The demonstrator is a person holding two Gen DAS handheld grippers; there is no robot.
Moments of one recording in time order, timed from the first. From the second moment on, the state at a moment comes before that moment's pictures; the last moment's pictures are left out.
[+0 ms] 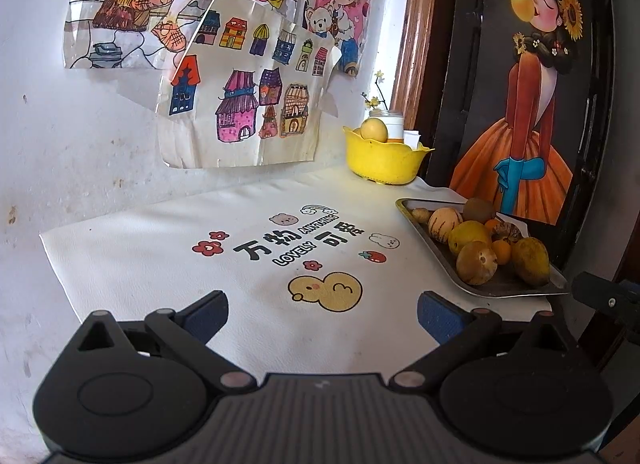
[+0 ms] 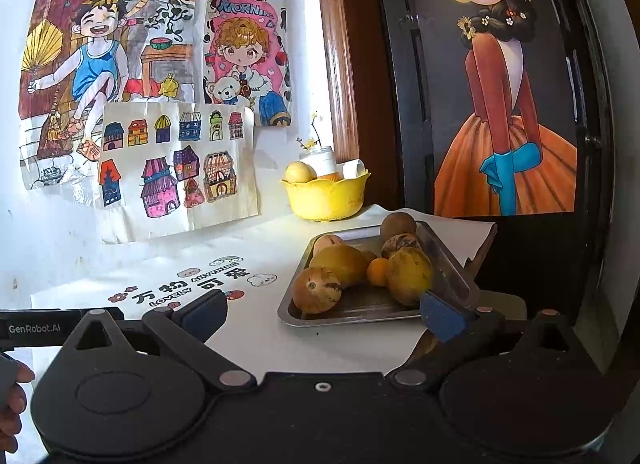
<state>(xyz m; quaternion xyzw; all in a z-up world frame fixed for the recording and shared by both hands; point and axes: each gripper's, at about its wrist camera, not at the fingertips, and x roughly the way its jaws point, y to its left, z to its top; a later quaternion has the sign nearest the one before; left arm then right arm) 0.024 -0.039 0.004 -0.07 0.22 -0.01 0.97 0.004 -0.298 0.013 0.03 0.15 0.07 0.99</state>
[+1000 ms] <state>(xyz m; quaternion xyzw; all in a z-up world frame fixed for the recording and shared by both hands) 0.022 -0.039 0.005 -0.06 0.22 0.01 0.97 0.006 -0.297 0.008 0.03 0.16 0.06 0.98</state>
